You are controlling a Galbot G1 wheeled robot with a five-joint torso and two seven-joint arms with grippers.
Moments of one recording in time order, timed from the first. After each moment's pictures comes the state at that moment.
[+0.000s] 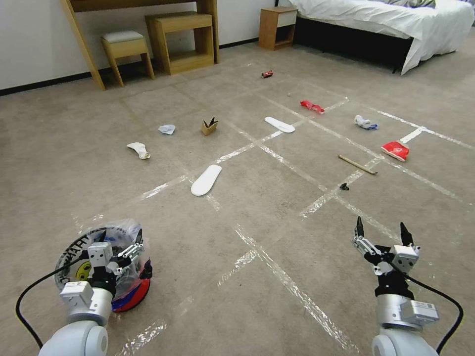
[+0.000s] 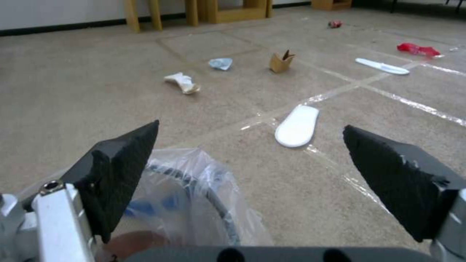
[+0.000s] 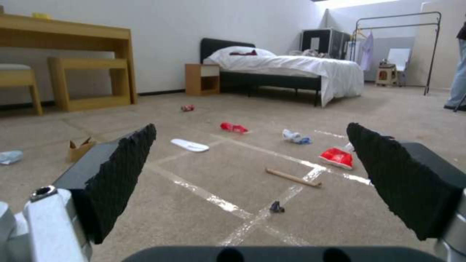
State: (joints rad) left arm 1.56 -1.49 -0.84 -2.10 -0.19 0.17 0.15; right arm -1.62 1.49 0.75 2.08 0.16 0.23 0.05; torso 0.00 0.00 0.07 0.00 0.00
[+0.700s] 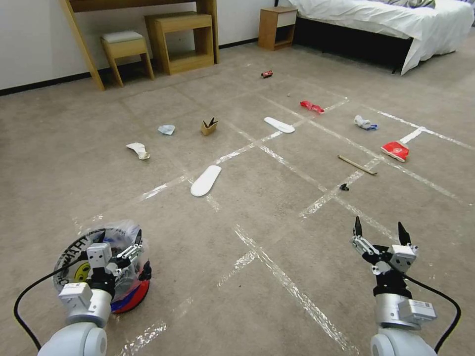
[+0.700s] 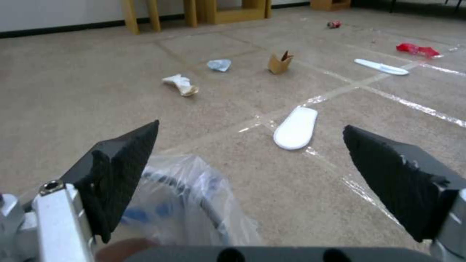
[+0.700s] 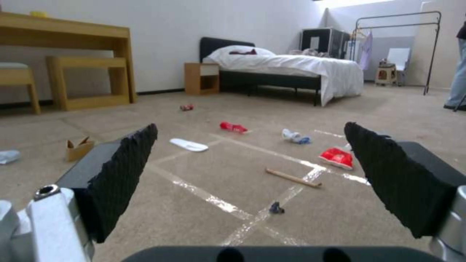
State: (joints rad) left arm 1.57 -1.49 -0.84 -2.11 -0.19 0.17 0.15; right arm -1.62 1.50 0.74 2.08 0.15 0.23 0.06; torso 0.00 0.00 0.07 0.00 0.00
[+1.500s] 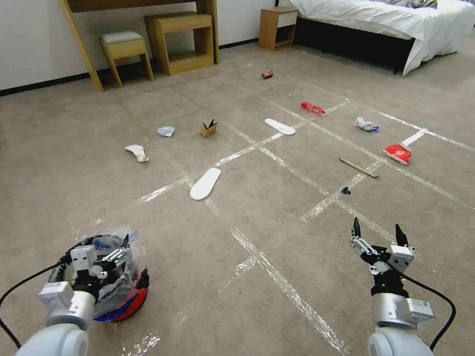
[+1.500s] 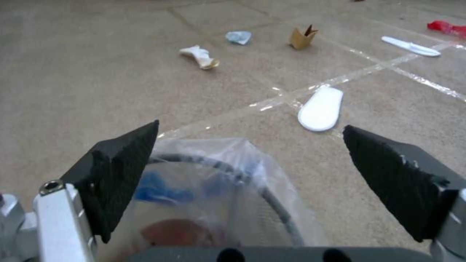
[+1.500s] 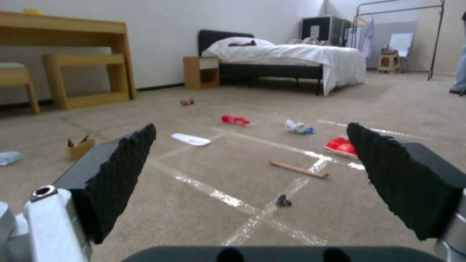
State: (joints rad) left arm 1.63 -1.26 -0.91 -2.11 -0.45 0.28 0.04; right arm -1.61 1.47 0.73 2.05 0.19 0.23 0.08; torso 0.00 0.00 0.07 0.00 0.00
